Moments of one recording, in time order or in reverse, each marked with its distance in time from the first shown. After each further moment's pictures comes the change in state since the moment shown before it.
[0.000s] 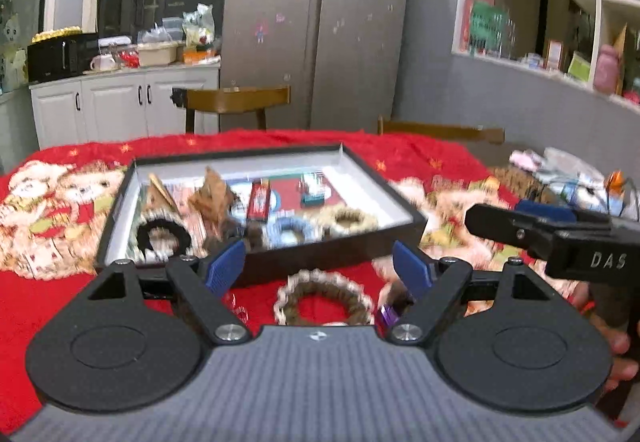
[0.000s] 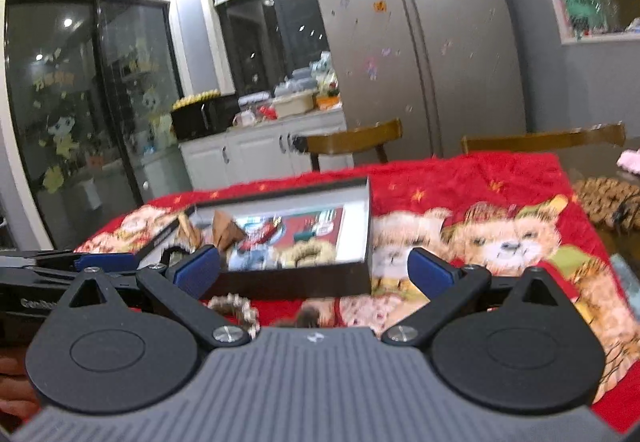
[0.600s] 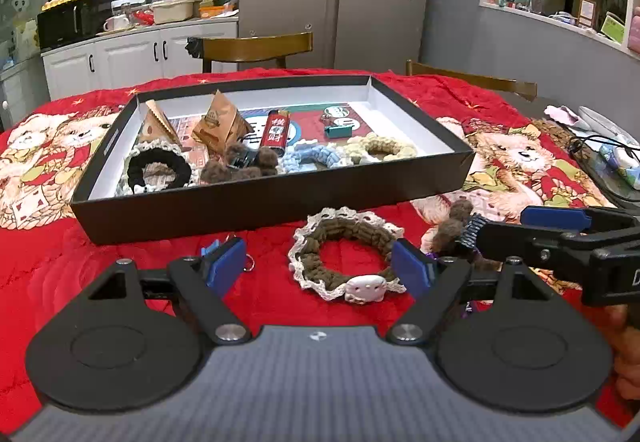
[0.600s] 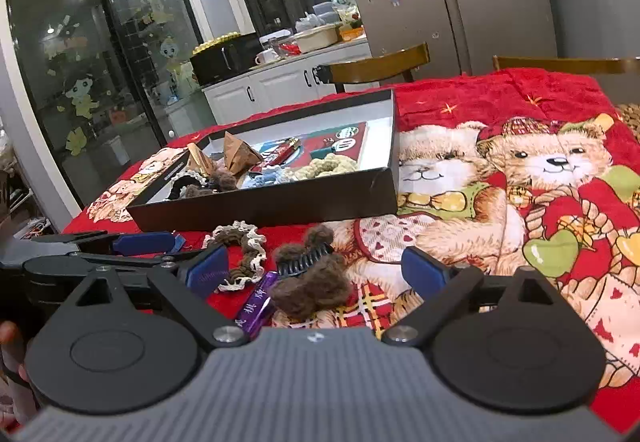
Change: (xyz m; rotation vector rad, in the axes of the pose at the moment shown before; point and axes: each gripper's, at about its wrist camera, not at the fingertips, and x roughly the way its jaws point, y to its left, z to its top) left arm 0.054 0.006 -0.024 -0.015 0.128 0.073; right arm 0.029 -0.012 -0.029 0.049 0.194 0.092
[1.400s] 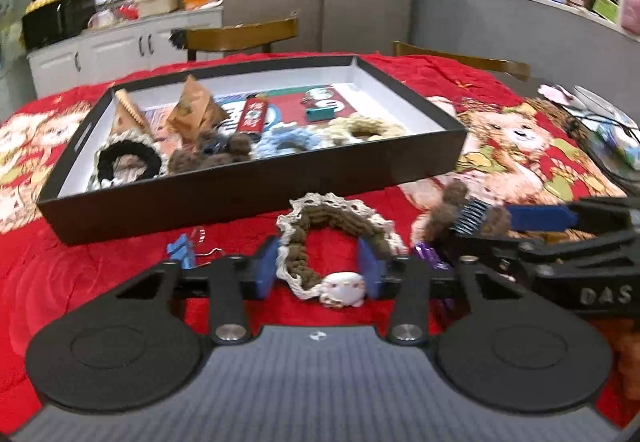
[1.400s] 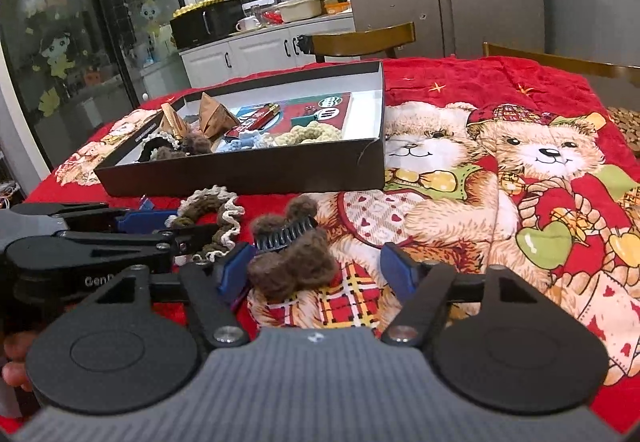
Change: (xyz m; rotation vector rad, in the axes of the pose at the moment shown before) left arm 0.020 -0.013 -0.003 0.054 0.027 -0.032; right arm 0.018 0.010 -0.004 -0.069 0.088 -0.099
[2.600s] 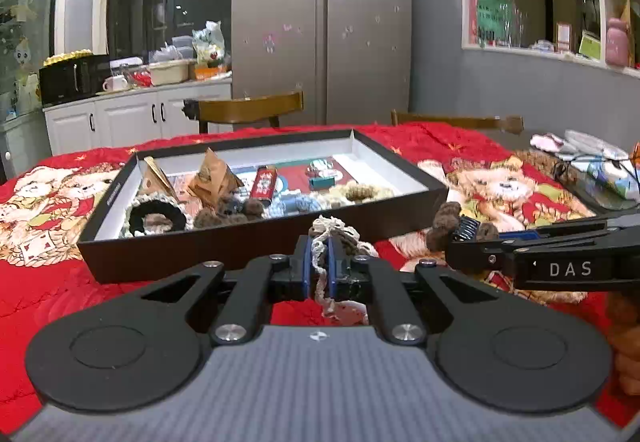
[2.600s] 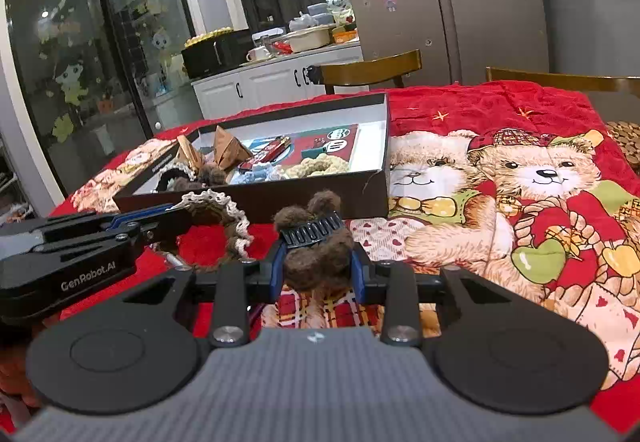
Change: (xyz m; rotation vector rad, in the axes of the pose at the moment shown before) left arm -0.043 -0.005 -0.012 0.010 -0.239 0.043; right arm -0.017 -0.005 0.003 0.025 -0.094 0.045
